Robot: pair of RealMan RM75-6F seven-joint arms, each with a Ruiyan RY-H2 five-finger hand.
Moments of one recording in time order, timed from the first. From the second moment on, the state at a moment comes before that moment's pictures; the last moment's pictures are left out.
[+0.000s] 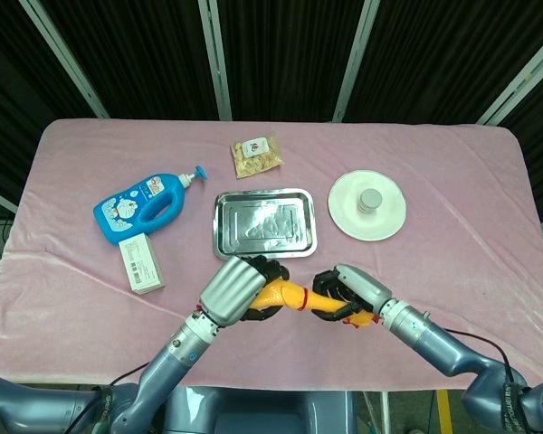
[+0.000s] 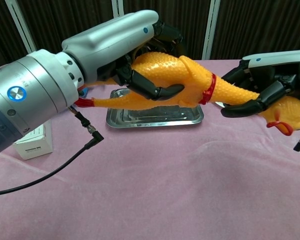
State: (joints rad) left arm -0.70 -1.73 -0.24 -1.82 1.41 1.16 0.55; right arm 0.73 -1.10 0.09 -1.83 -1.46 0.76 0.77
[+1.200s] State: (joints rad) left arm -0.71 -1.70 -0.23 -1.82 1.35 1.18 0.56; right arm 0.72 -1.09 0.09 -1.79 -1.47 0.75 0.84
